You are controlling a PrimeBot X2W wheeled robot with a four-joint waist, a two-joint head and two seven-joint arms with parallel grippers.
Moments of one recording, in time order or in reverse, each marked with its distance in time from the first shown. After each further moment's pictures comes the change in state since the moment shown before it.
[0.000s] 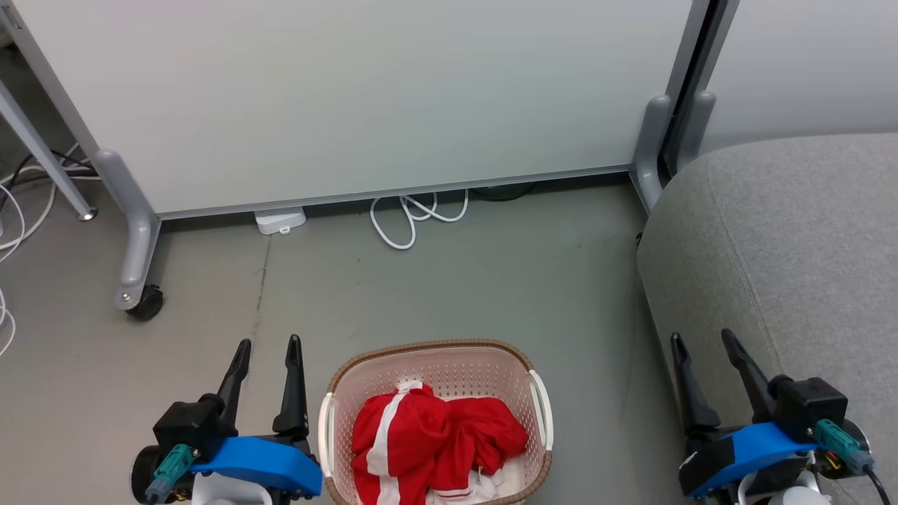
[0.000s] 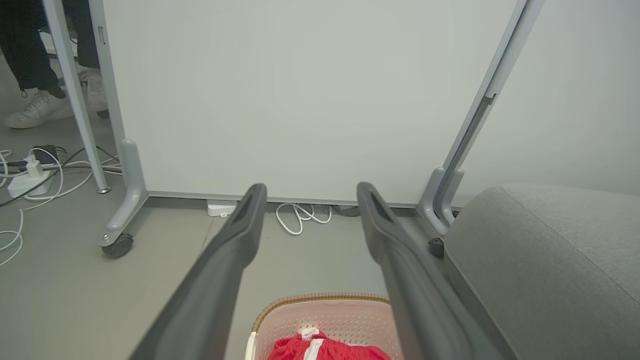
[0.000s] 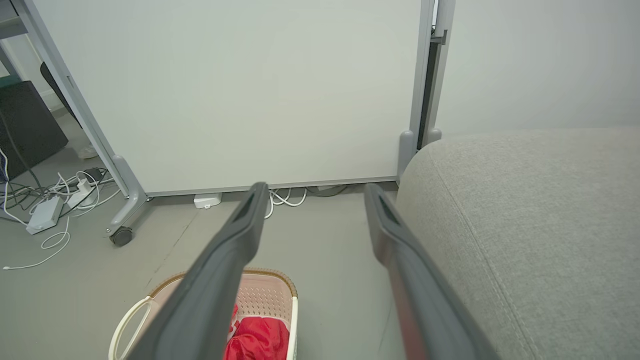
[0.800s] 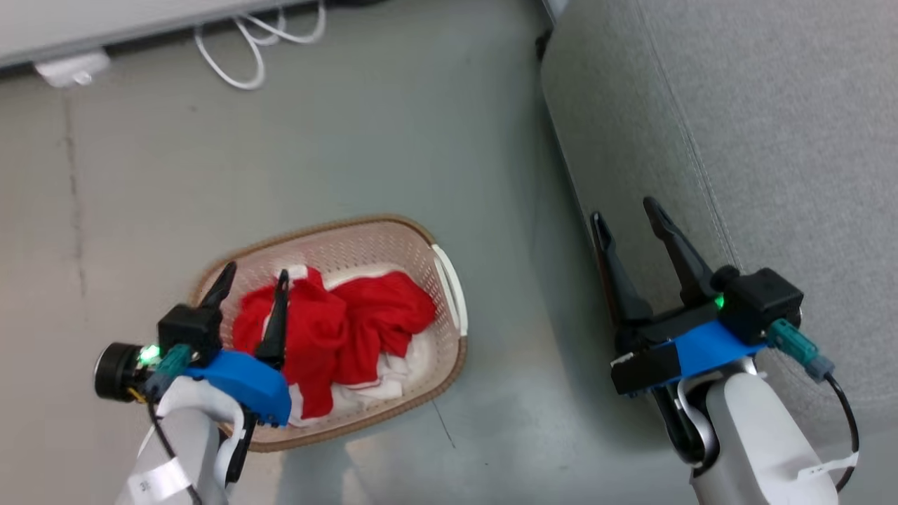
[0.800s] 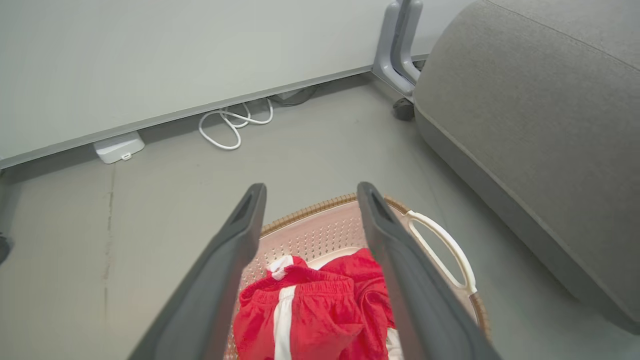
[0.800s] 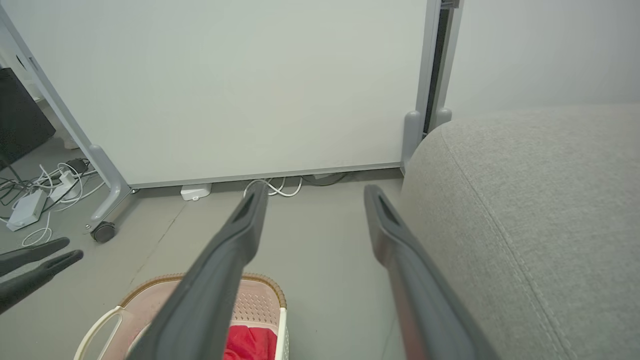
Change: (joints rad) left arm -0.236 0.147 -0.106 0.152 0.075 -0.005 0.046; right arm -0.253 -0.002 0.204 -0.023 0.073 0.000 -0.057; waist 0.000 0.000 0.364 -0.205
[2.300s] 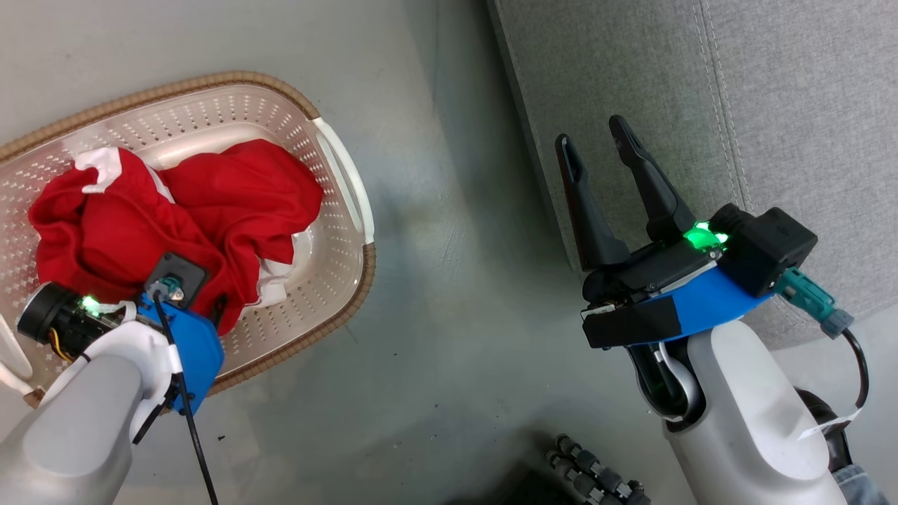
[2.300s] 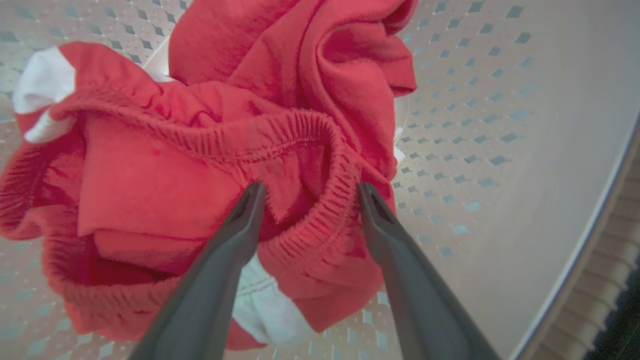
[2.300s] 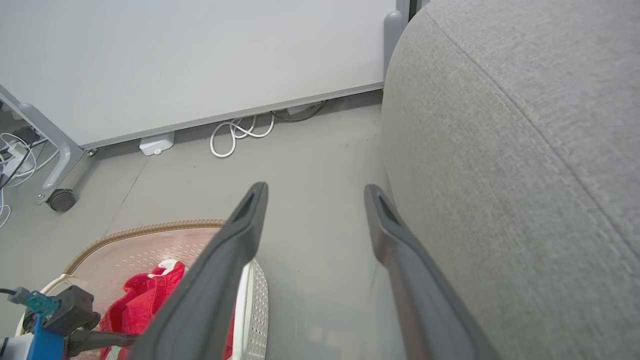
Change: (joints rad) left arm -0.299 0.335 -0.548 0.167 -0.168 -0.001 0.363; right arm -0.153 -0.001 0.116 -0.077 0.179 0.000 -0.021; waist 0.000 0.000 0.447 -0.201
